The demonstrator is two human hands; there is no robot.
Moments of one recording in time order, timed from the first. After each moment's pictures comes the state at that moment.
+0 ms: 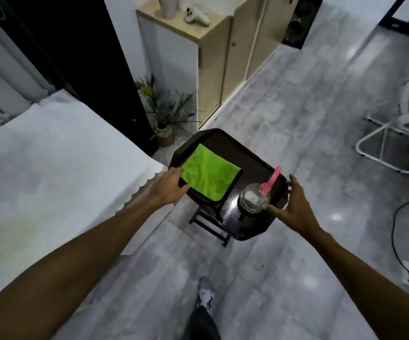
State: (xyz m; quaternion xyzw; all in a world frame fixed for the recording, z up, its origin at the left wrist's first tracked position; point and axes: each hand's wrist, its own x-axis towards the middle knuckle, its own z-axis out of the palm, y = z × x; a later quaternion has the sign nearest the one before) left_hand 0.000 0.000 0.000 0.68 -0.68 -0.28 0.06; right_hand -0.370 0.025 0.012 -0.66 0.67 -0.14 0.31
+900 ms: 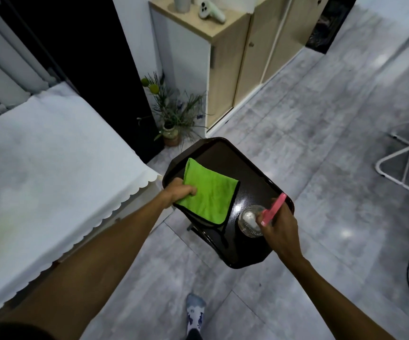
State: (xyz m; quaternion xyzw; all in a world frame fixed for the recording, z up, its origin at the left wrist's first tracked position) left_hand -0.033 -0.068 -0.053 0.73 -0.34 -0.56 0.17; right_hand -0.345 -0.012 -0.036 -0.66 0.64 -0.26 0.29
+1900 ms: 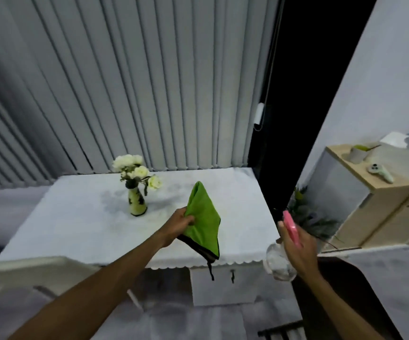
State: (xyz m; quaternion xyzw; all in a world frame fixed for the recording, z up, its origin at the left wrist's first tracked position) left_hand 0.219 0.267 0.191 0.75 -0.22 -0.34 0.52; right_hand -0.036 0.045 0.175 -0.78 0.31 -0.35 0.42
